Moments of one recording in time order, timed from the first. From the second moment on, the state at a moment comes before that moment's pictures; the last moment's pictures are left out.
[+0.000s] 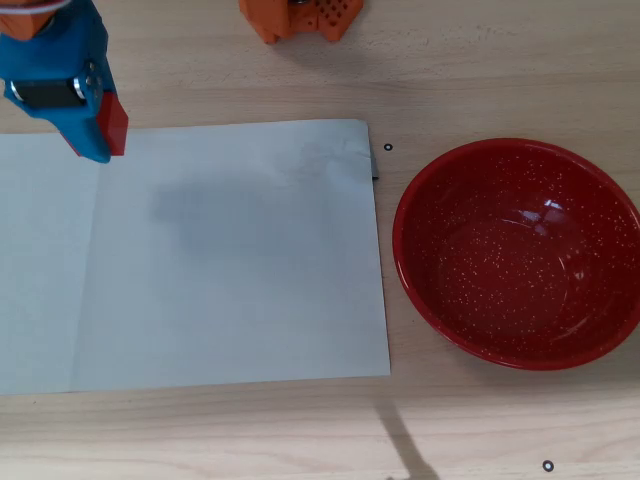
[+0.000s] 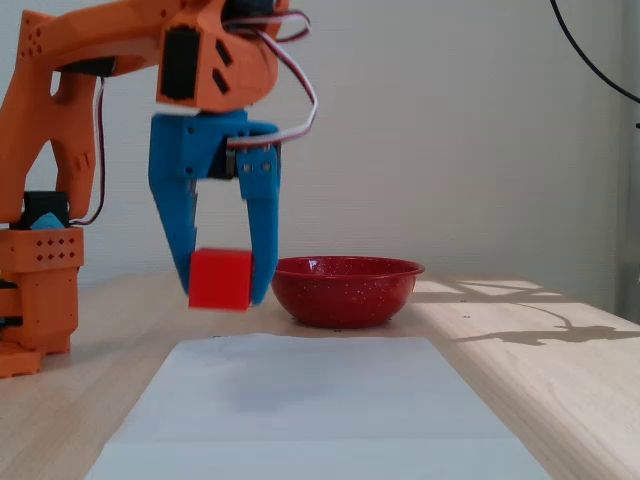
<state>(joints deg) -34.2 77.2 62.5 102.8 28.9</state>
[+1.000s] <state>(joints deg) 23.9 91.0 53.6 102.9 -7.9</state>
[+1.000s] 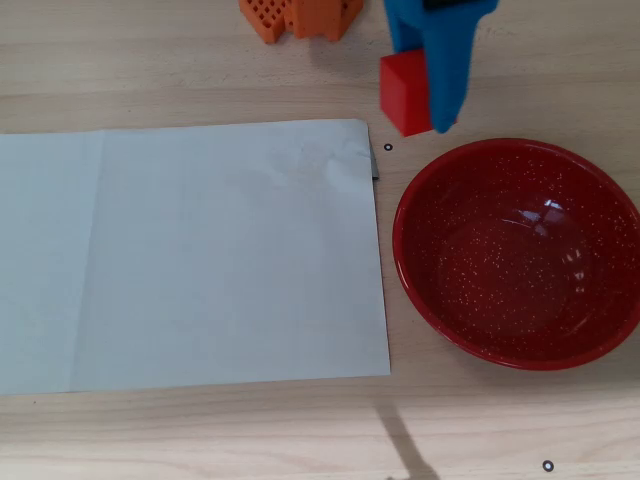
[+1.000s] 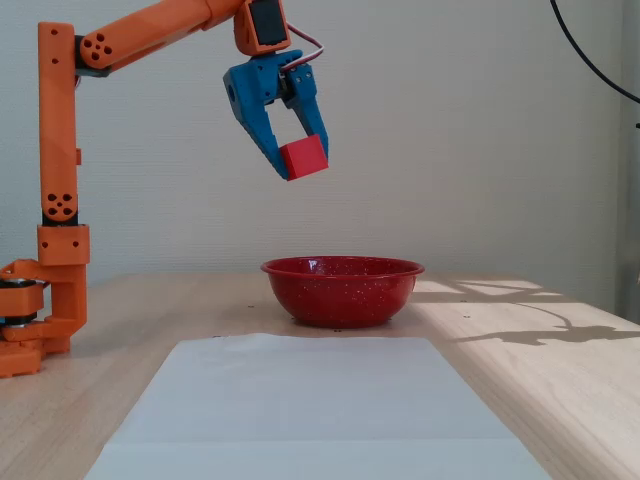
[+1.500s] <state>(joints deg) 33.8 90.8 74.0 76.3 -13.9</state>
